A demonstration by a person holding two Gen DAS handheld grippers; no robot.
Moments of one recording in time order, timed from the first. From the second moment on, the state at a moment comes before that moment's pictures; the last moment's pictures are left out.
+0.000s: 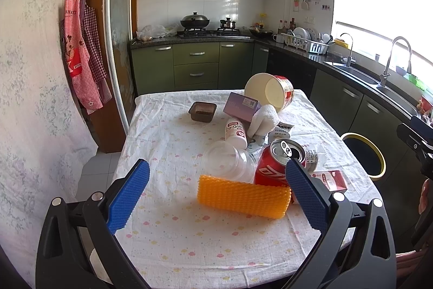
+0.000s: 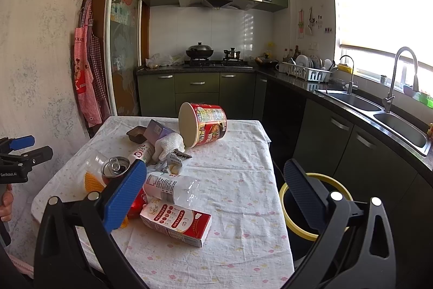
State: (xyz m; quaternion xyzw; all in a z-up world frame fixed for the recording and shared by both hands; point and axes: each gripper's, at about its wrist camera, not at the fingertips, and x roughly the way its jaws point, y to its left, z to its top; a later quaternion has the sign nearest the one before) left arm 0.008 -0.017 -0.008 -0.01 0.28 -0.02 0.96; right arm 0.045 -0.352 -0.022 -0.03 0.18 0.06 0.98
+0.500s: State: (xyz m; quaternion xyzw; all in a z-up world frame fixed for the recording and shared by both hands) left arm 0.026 -0.014 -0.015 -0.01 0.30 -0.02 0.95; right arm 0.065 -0.343 -0.037 -0.04 0.20 0.05 0.98
